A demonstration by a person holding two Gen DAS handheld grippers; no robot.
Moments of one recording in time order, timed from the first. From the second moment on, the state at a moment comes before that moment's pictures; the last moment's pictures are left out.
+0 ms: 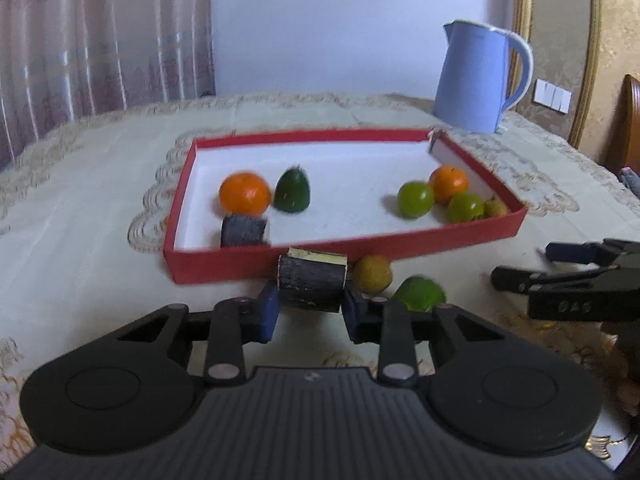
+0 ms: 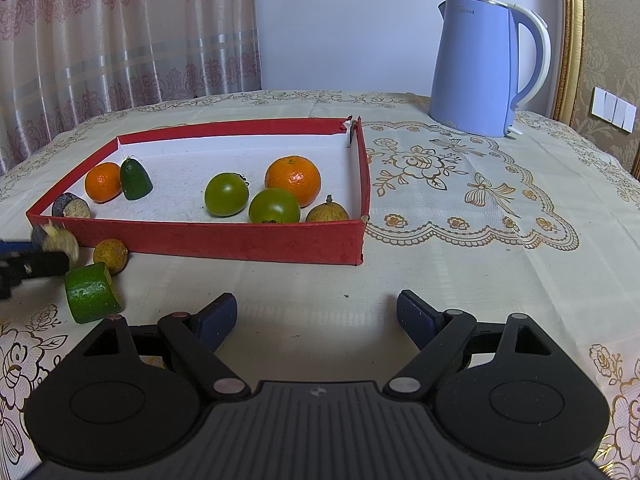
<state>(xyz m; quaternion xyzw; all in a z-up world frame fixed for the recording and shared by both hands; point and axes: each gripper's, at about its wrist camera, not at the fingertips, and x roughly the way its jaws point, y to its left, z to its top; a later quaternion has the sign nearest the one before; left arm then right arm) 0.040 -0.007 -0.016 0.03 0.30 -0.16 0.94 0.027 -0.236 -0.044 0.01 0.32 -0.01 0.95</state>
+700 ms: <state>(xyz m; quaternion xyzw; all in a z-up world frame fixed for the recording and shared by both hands) 0.135 -0.035 -0.023 0.05 0.32 -0.13 0.94 0.027 -0.236 -0.044 0.01 0.32 -0.01 0.95</state>
